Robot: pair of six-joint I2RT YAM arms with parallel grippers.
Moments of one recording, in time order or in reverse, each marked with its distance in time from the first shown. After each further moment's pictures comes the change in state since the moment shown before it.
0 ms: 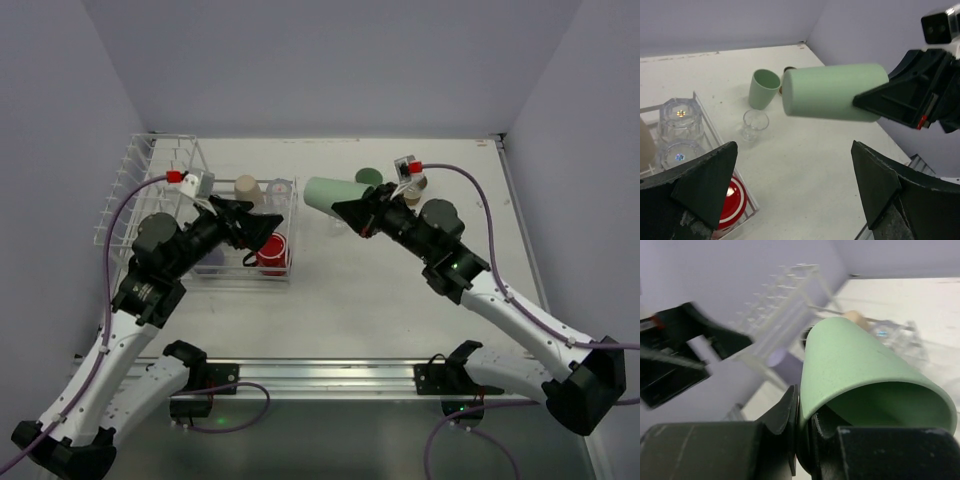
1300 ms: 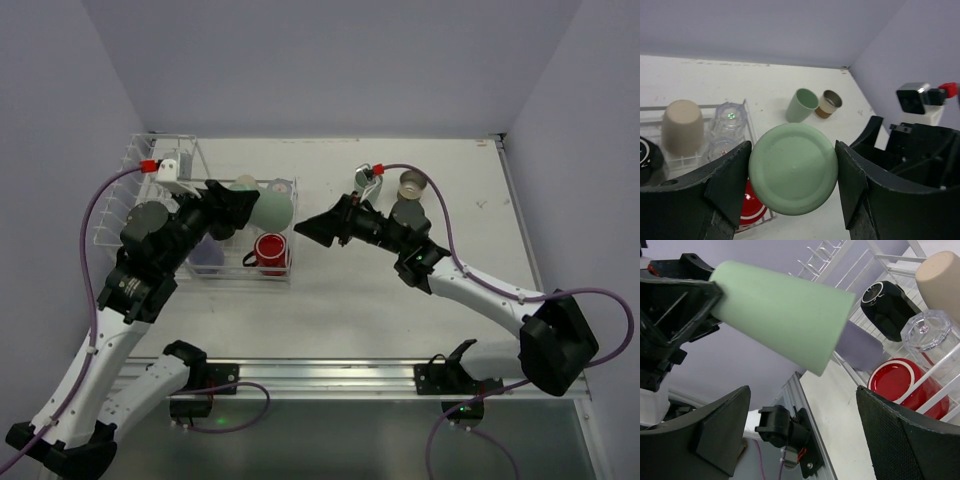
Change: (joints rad) left arm 0.000 0.042 0.162 -0.200 -0.296 -0.003; right arm 0.021 0.251 0.006 0.235 -0.246 0.225
